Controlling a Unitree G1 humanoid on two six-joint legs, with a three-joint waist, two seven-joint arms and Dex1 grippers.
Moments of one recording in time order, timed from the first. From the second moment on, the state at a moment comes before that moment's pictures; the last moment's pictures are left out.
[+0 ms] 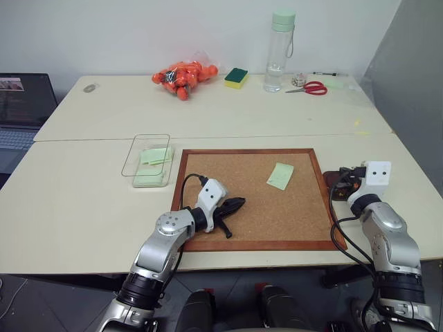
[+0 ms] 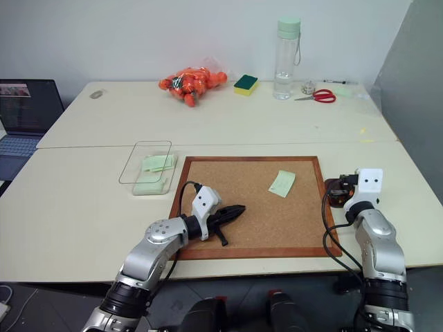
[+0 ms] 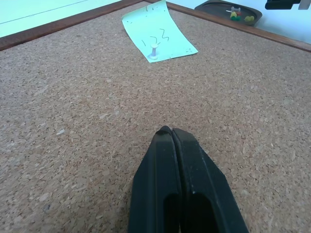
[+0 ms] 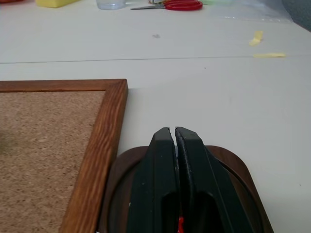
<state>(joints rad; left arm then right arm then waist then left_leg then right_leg) -0.24 0.30 -0.22 -0.04 -0.17 0.34 -0.73 -0.23 -0.35 -0.27 0.04 0.26 0.35 0.20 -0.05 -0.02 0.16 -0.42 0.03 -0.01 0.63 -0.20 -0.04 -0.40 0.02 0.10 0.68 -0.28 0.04</state>
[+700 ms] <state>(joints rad) -0.24 0.30 -0.22 -0.04 -0.17 0.34 -0.73 -0.23 -0.35 -0.29 0.05 0.27 0.38 0.21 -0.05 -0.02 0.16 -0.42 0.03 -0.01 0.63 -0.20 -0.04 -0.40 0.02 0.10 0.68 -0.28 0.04</state>
